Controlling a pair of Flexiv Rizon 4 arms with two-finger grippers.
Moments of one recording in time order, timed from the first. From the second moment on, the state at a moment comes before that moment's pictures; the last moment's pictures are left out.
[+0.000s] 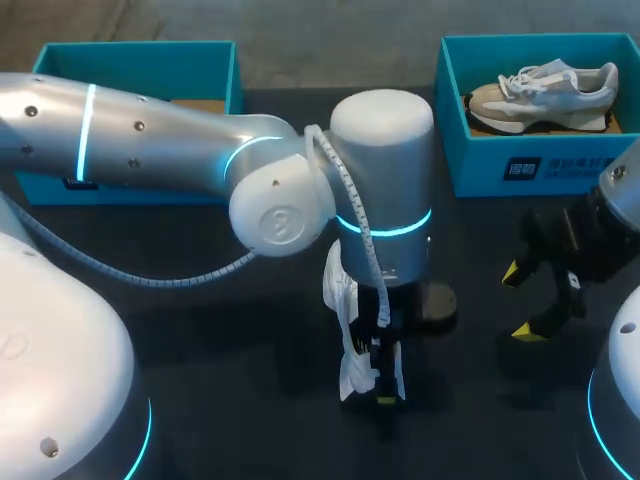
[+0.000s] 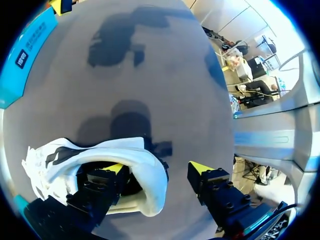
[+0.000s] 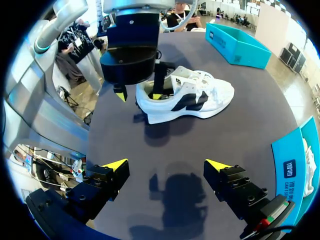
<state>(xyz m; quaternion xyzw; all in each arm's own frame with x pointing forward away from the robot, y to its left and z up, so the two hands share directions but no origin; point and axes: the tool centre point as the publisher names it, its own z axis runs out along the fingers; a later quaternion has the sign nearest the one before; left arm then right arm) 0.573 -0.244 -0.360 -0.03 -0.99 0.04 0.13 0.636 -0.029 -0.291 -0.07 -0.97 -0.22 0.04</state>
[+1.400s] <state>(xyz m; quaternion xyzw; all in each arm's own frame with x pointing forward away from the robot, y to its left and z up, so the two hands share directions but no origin) 0.608 -0.225 -0.369 0.04 -1.00 0.00 0.06 0.636 -0.029 -0.291 -0.07 -0.97 -0.22 0.04</state>
